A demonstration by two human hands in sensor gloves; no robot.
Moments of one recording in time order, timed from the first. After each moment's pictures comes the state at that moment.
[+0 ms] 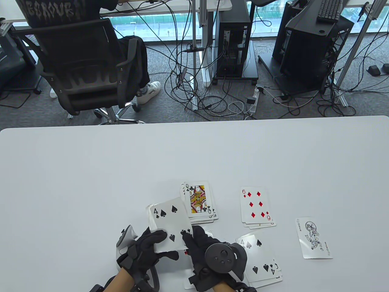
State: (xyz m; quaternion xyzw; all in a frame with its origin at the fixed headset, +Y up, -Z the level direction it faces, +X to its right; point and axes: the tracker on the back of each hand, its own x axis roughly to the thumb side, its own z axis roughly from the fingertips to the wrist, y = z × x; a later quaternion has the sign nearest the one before) left_hand -0.188 -0.808 -0.251 -0.32 -0.14 0.84 0.41; right_hand 0.025 -0.734 -0.220 0.16 -0.15 0.89 0.39
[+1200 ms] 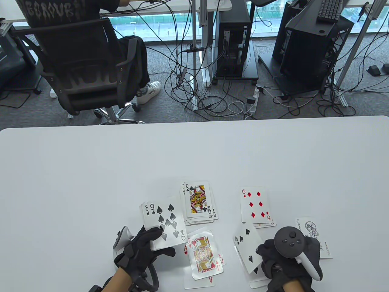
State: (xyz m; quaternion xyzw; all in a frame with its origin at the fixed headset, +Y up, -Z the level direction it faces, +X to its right) left_hand -0.195 -0.808 -0.251 -0.29 -0.12 0.86 0.39; right_hand 0.202 -0.729 -0.201 -0.06 0.16 0.95 0.25
